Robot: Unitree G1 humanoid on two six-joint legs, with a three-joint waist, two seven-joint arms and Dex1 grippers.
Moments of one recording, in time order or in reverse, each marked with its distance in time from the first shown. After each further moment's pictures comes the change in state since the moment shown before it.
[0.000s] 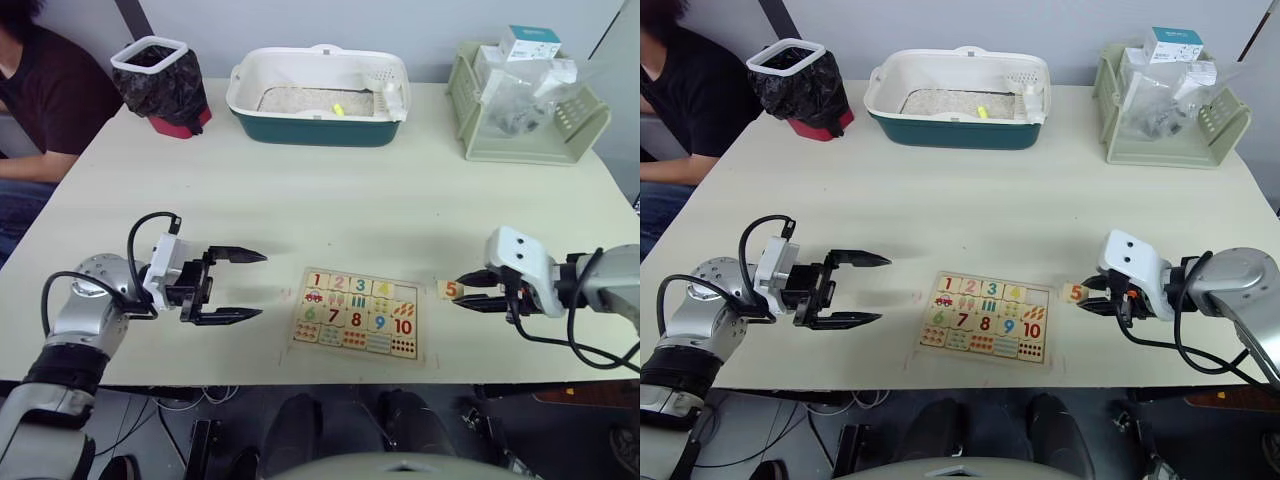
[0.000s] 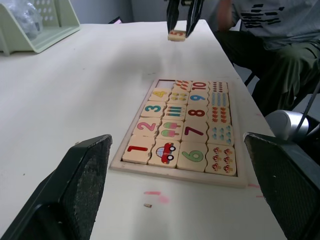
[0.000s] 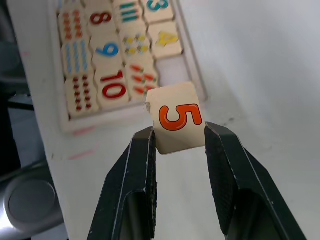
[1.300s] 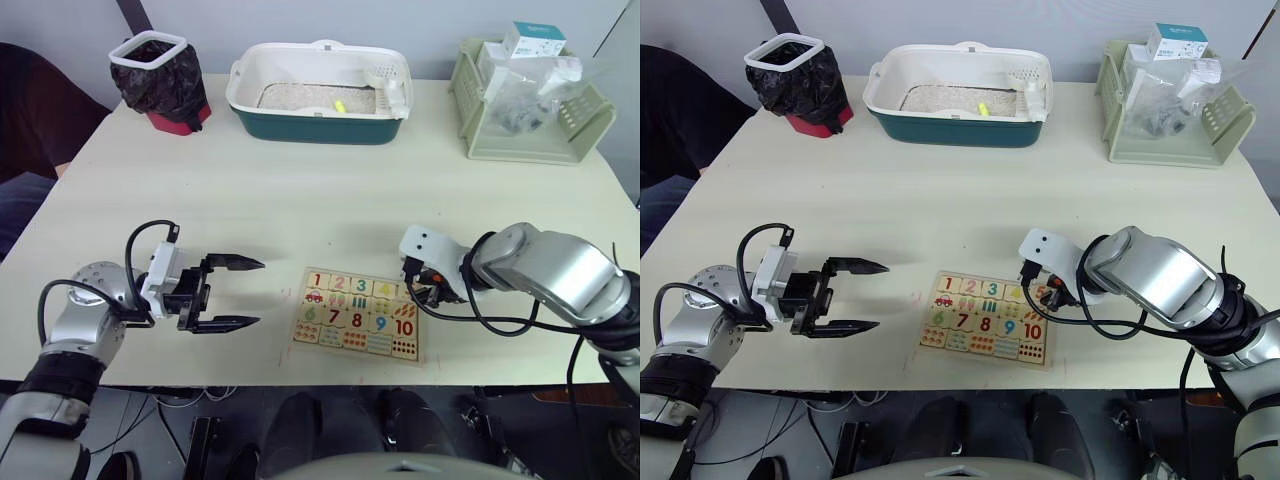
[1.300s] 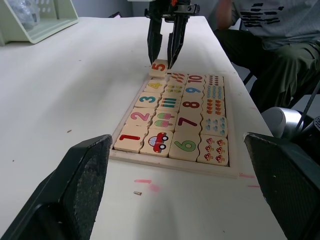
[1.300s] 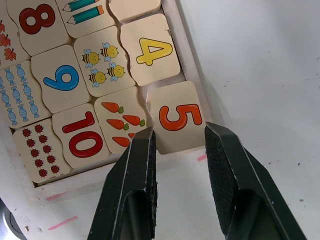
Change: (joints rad) left arm 0.049 0.008 0.020 -0.022 -0.001 -0.011 0.000; right arm -0.529 0.262 0.523 0.076 0.039 0.577 -0.367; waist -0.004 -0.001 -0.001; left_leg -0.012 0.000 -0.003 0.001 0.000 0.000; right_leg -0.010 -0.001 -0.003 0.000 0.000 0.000
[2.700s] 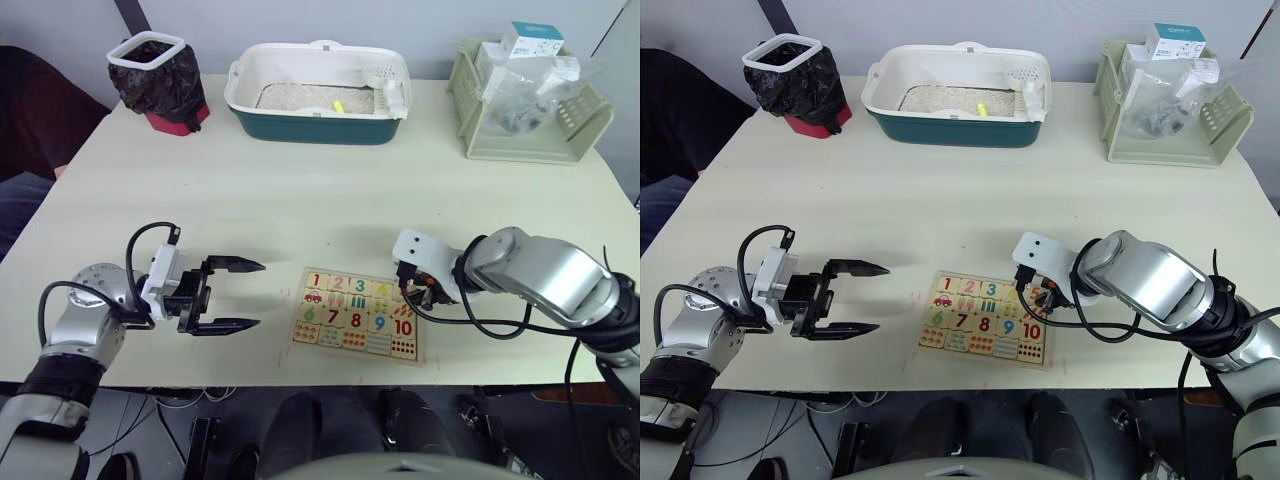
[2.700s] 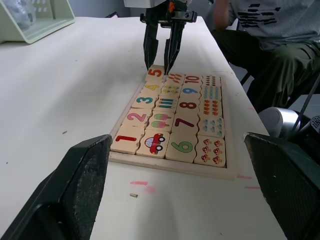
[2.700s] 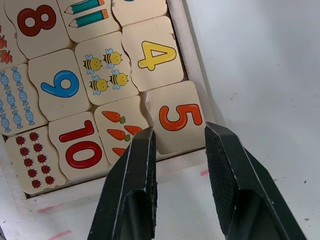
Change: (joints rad) left arm 0.011 0.001 0.000 -0.011 0.000 0.001 0.000; right arm 0.004 0.009 0.044 0.017 -0.005 -0.067 -0.020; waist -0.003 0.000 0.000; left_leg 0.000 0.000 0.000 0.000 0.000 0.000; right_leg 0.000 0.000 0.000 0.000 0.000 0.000
